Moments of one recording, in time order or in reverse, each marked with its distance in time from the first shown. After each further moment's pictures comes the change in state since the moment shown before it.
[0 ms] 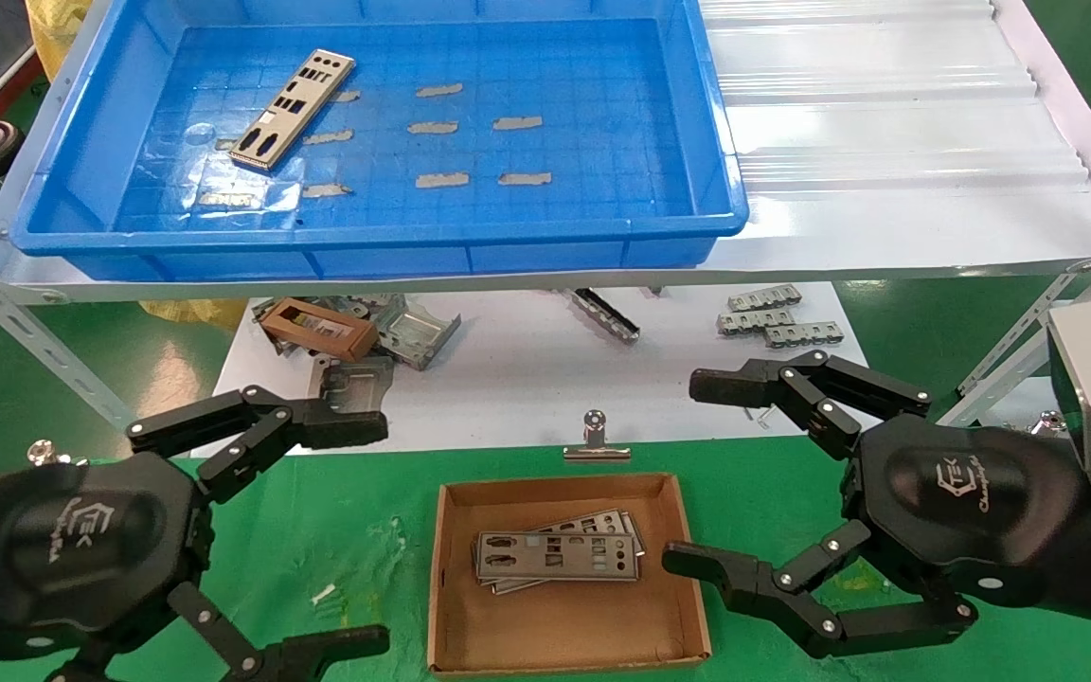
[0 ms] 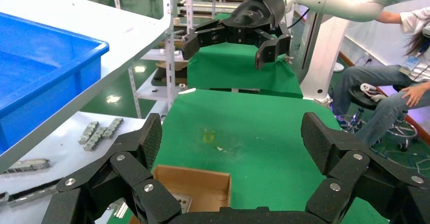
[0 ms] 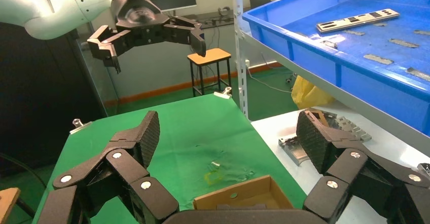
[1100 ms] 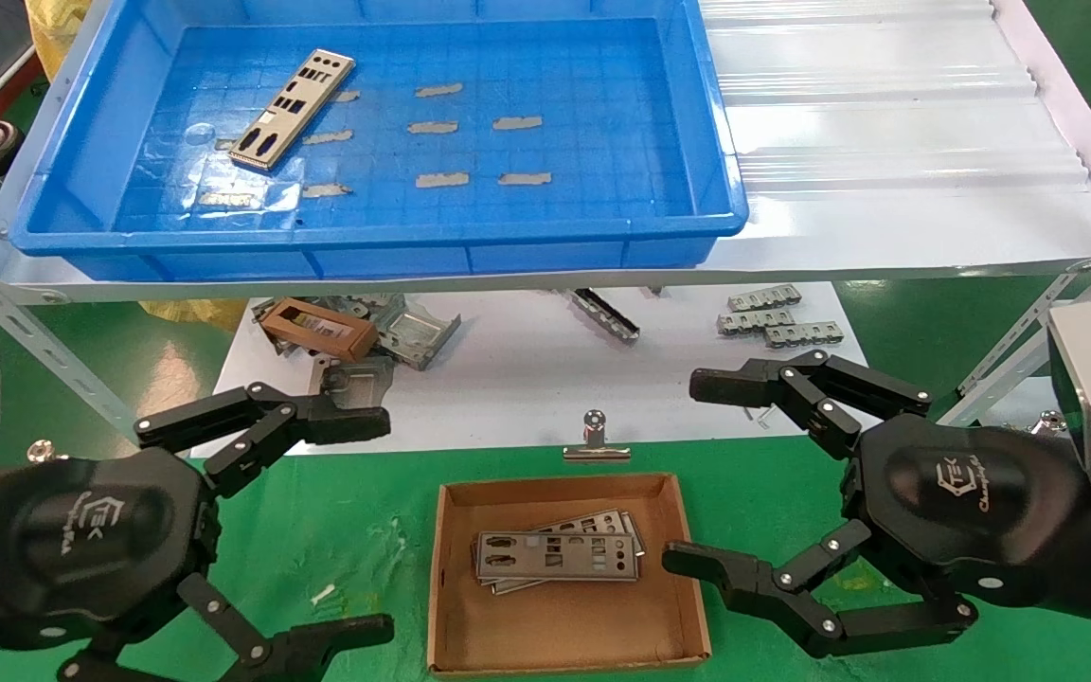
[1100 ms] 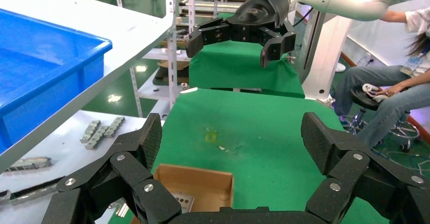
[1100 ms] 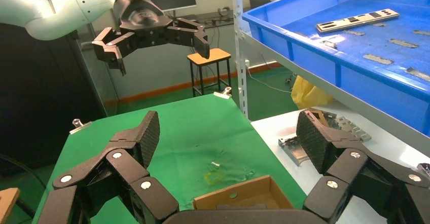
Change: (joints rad) left arm -0.008 0.012 0.007 0.019 0.010 -0.001 0.007; right arm 0.000 0.000 0.000 0.000 0.000 0.000 0.000
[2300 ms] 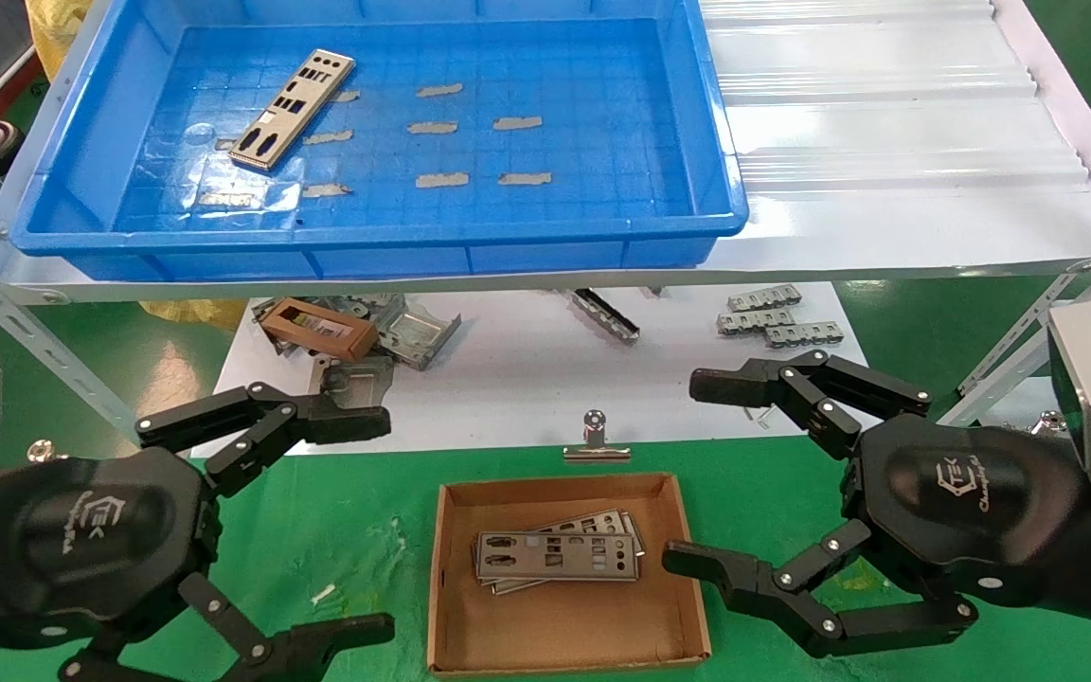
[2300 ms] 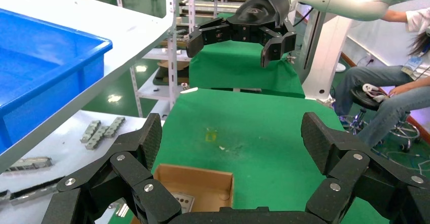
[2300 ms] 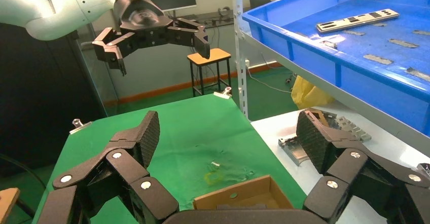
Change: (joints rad) left arm -0.001 0.001 0.001 0.002 0.001 0.000 0.001; right arm 0.000 0.000 0.000 0.000 0.000 0.000 0.000
